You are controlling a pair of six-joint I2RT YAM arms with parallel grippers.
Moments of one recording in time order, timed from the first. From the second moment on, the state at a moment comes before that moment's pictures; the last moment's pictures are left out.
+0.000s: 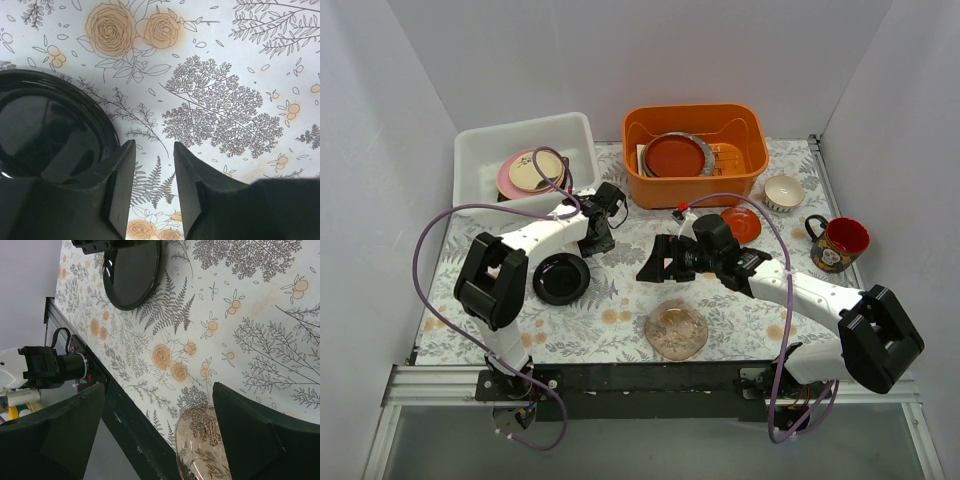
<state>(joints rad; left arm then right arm) -0.57 1.77 1.29 -0.78 -0.36 -0.86 0.75 1.32 0.75 -0.02 -0.40 0.70</state>
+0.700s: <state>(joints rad) -0.57 1.28 1.14 -0.64 -0.32 -0.82 0.75 1.32 0.75 -0.02 -0.40 0.70</state>
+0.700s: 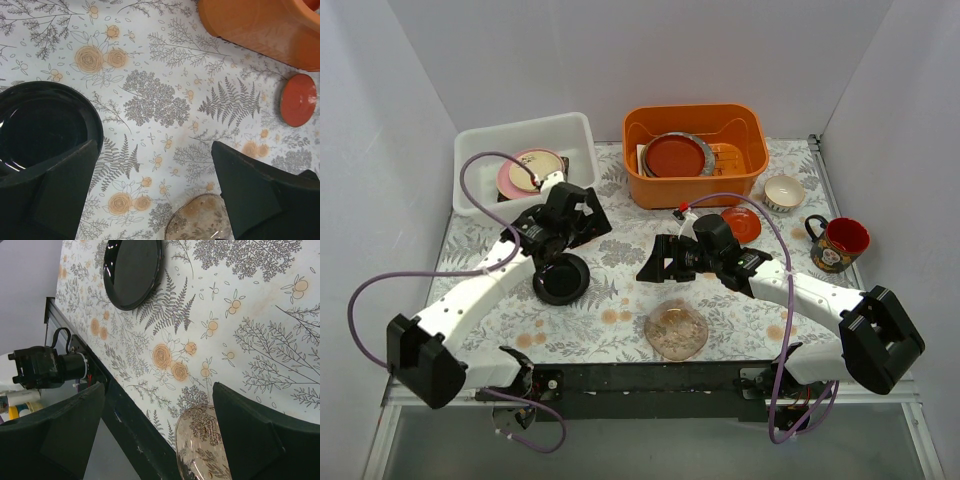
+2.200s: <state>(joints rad) 0.26 0.95 0.46 -0.58 0.37 -0.94 0.73 1.25 0.71 -0.09 -0.29 0.67</state>
